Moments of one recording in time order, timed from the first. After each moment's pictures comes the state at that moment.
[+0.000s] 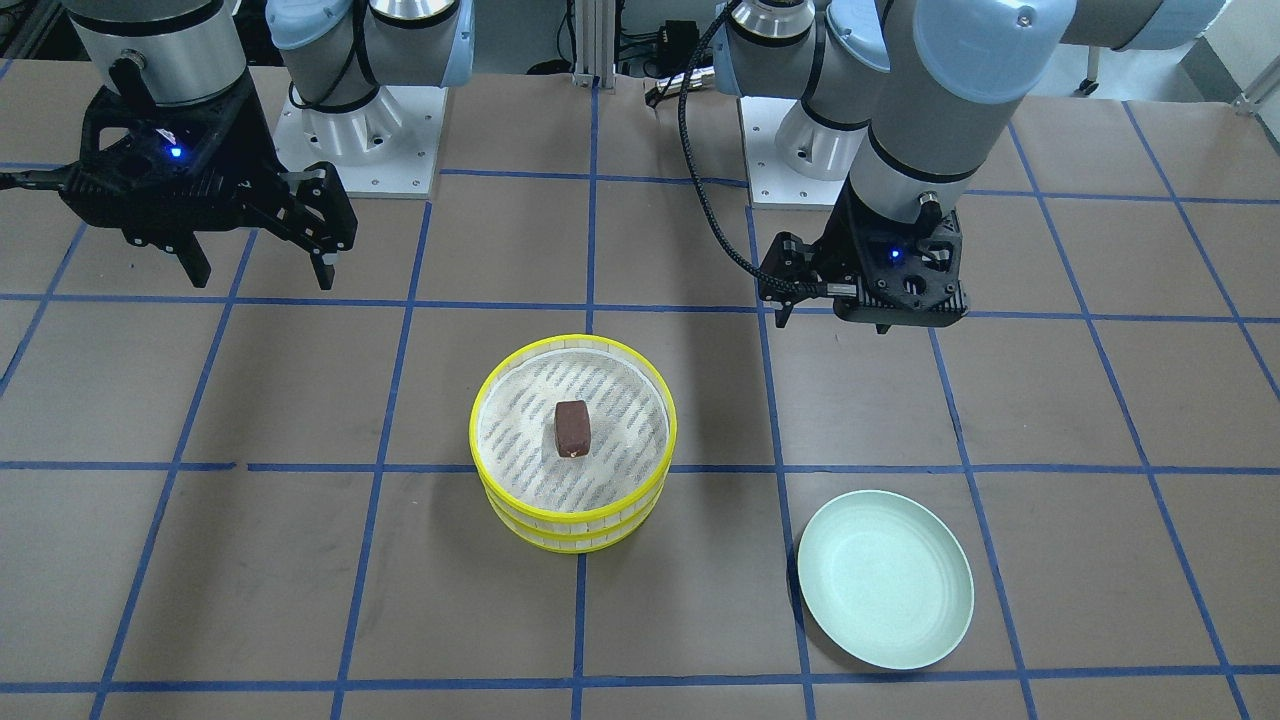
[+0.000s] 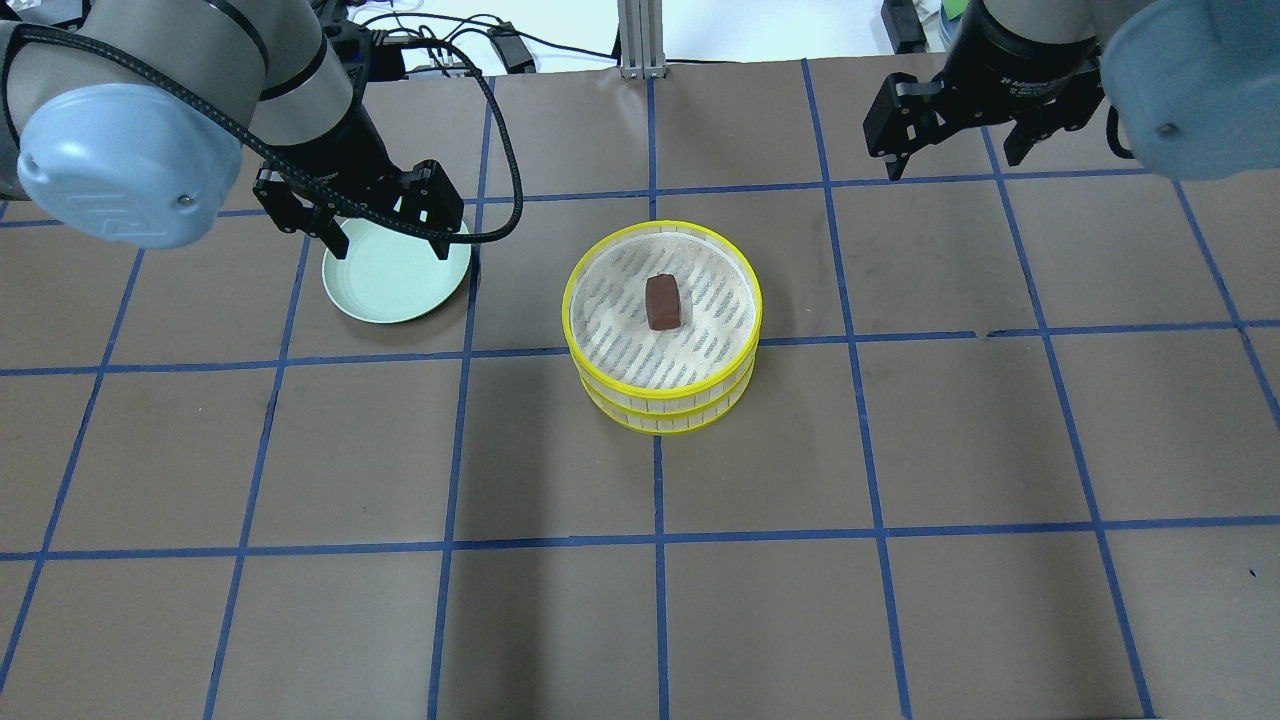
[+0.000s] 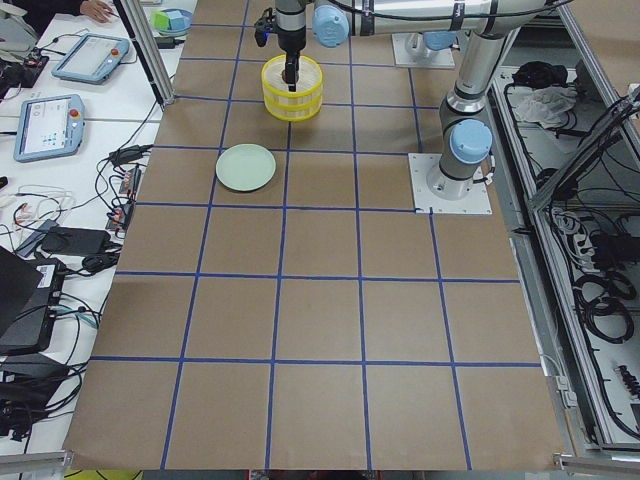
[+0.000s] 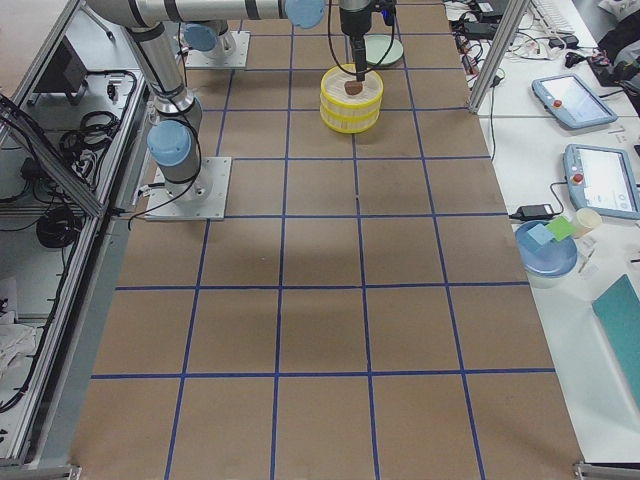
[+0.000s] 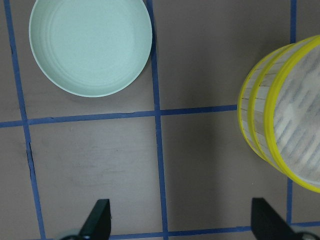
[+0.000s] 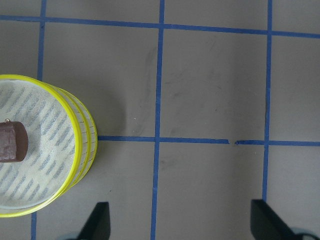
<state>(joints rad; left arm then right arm) -1.62 -1.65 -1.60 -1.45 1.58 0.01 1.59 -1.56 1.54 -1.71 -1.63 -0.03</state>
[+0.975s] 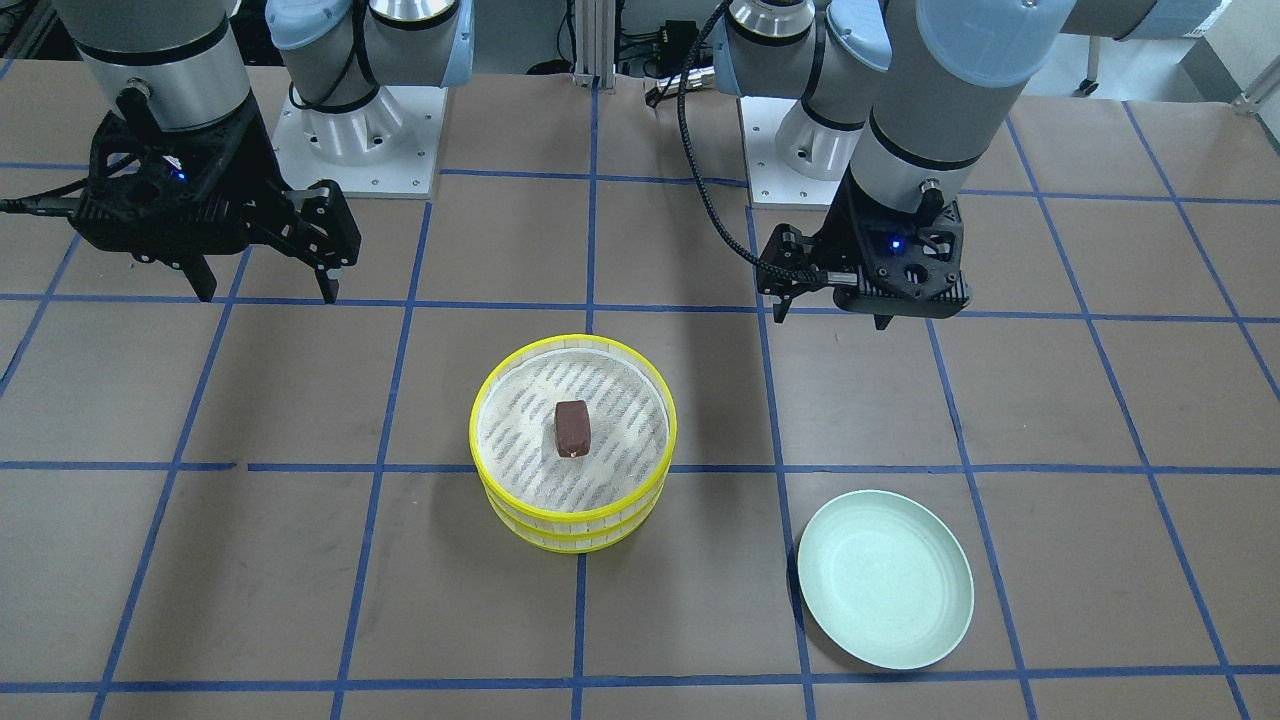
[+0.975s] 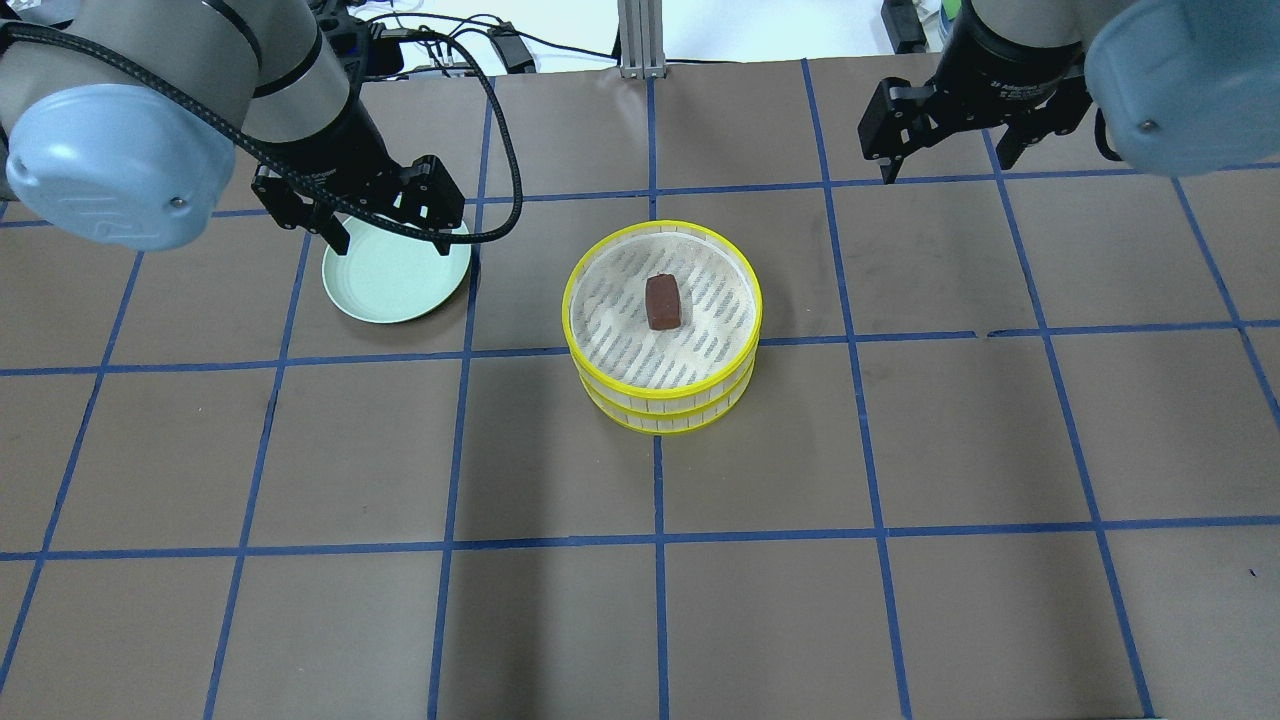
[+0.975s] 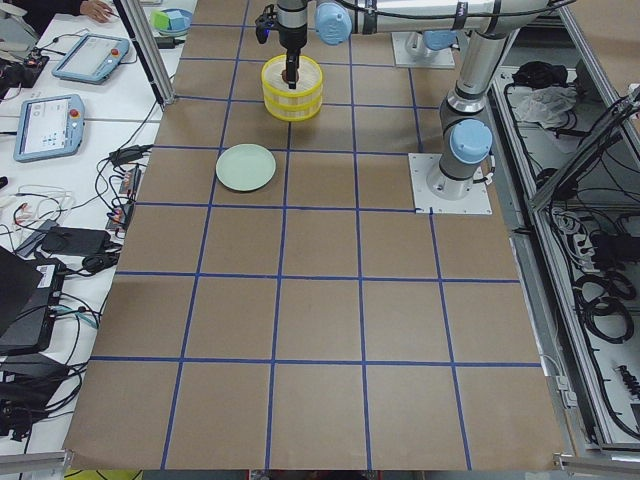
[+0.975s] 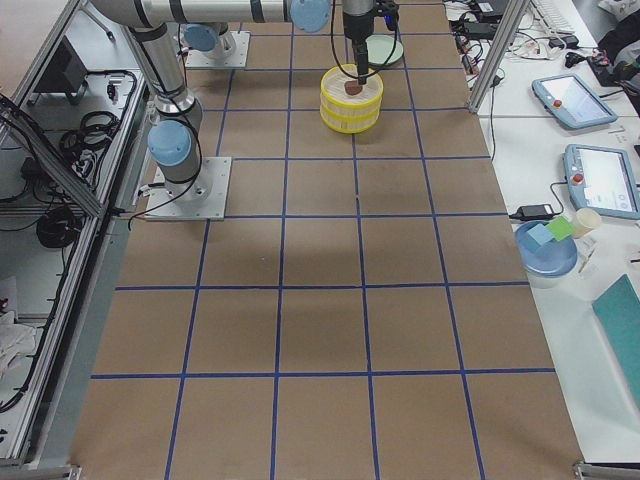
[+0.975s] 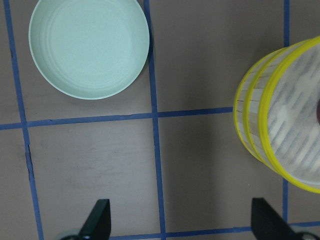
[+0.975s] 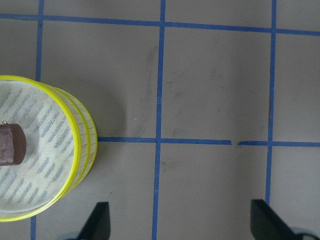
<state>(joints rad) -1.62 -1.64 -1.60 -1.45 1.58 0.01 1.59 -1.54 1.54 -1.72 -1.63 -0.03</state>
